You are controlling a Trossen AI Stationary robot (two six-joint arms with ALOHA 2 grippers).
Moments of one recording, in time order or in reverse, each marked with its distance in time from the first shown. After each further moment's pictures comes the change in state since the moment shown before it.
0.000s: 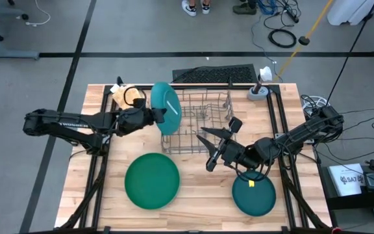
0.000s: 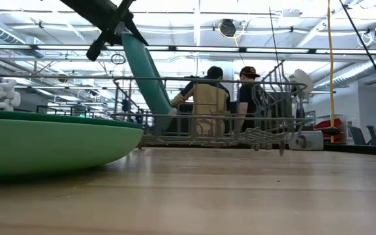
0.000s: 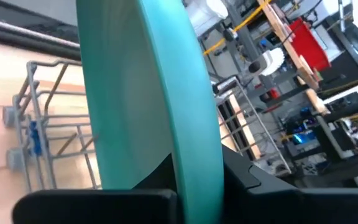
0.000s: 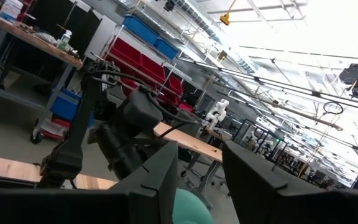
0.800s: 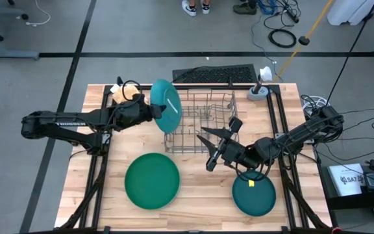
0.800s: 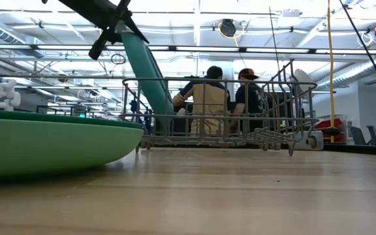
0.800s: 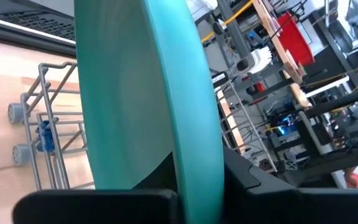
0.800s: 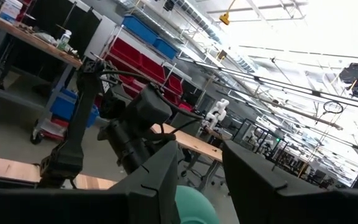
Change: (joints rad) left arm 0.083 -0.043 -0.002 0.007 0.162 0.002; right arm 0.000 0.000 0.000 0.000 0.000 0.004
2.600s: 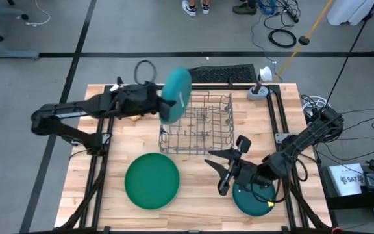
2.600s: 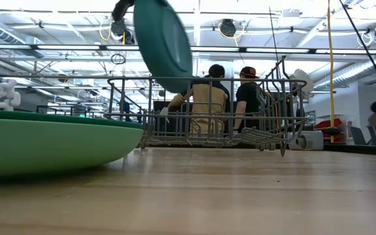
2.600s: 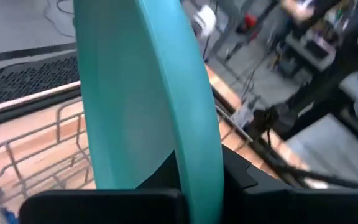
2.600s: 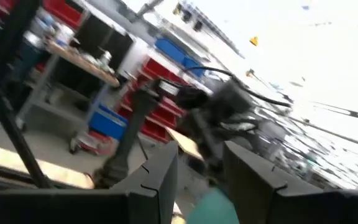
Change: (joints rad) left arm 0.019 0.159 0.441 -0.322 0.169 0.420; right arm 0.197 0.006 0.000 0.030 0.064 -0.062
